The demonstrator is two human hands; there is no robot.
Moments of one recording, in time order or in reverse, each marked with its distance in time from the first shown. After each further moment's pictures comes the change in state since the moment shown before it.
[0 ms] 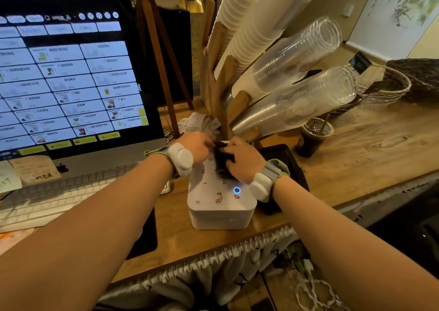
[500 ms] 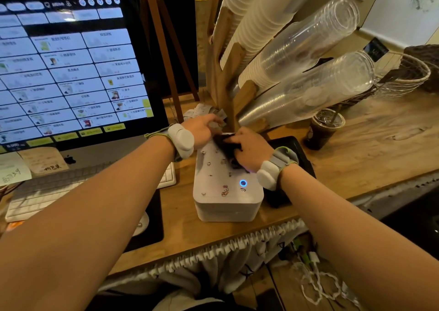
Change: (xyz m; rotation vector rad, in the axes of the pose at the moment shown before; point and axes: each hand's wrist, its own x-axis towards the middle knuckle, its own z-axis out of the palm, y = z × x) left_hand 0.010 -0.002 -0.012 -0.280 0.045 -0.098; right_hand 0.004 -0.004 -0.013 -0.028 -0.090 -0.054
